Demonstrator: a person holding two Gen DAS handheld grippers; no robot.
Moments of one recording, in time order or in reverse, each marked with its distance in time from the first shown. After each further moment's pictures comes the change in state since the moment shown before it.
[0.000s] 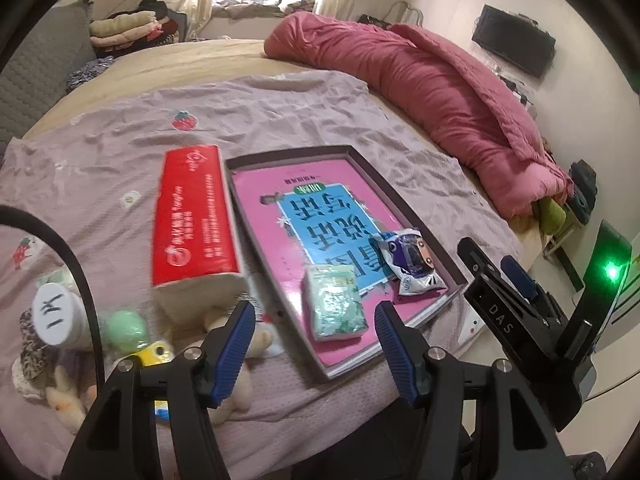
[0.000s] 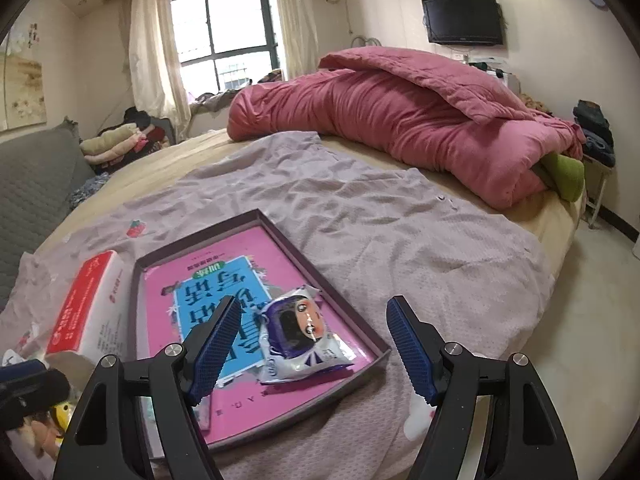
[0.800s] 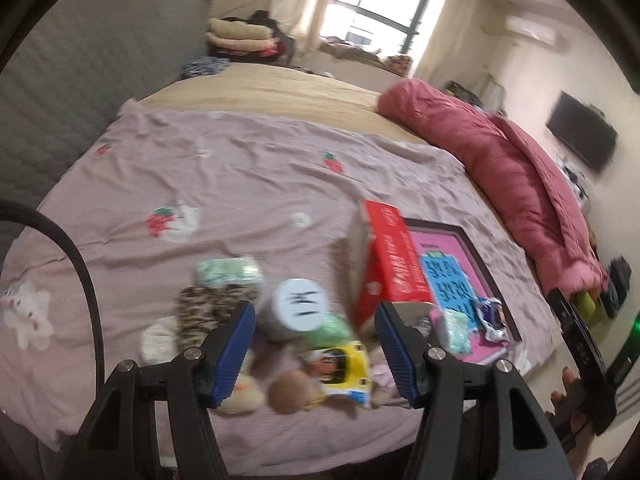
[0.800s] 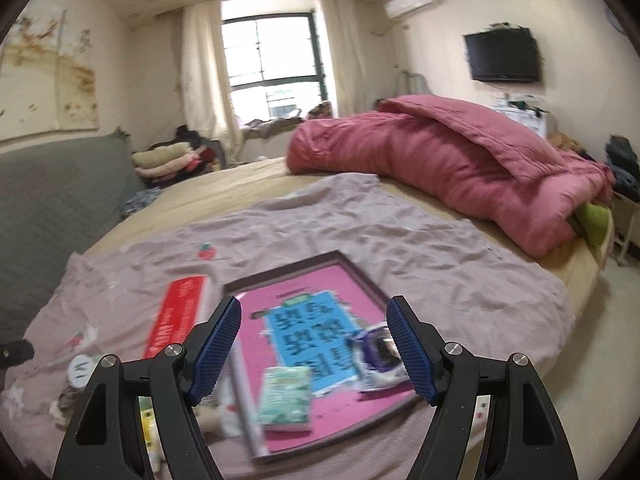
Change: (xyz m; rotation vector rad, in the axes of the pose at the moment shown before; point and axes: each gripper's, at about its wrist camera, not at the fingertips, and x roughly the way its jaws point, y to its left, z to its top) left arm -0.125 0.168 -0.032 -0.271 -0.175 0.166; right arm -0.076 0.072 0.015 -0.085 -0.114 0.164
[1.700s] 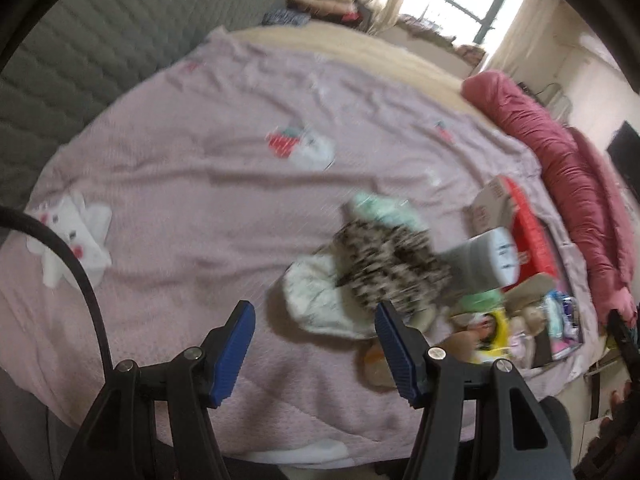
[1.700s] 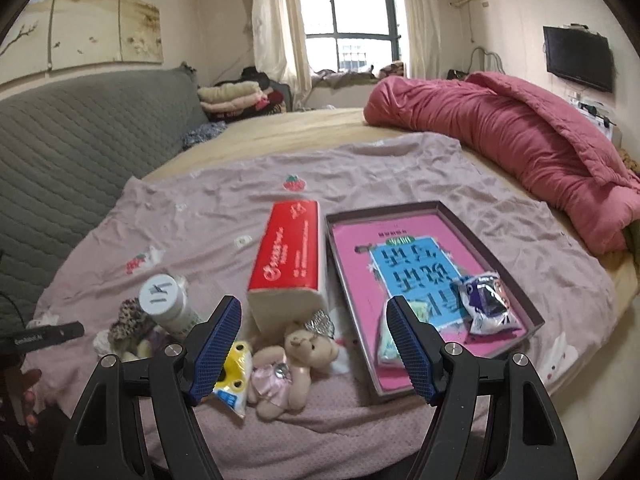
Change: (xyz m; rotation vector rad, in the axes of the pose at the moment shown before) left arm 0.034 0.150 -0.050 -0.176 0.116 0.150; right arm -0.003 0.102 -0.043 -0.154 0.193 0.168
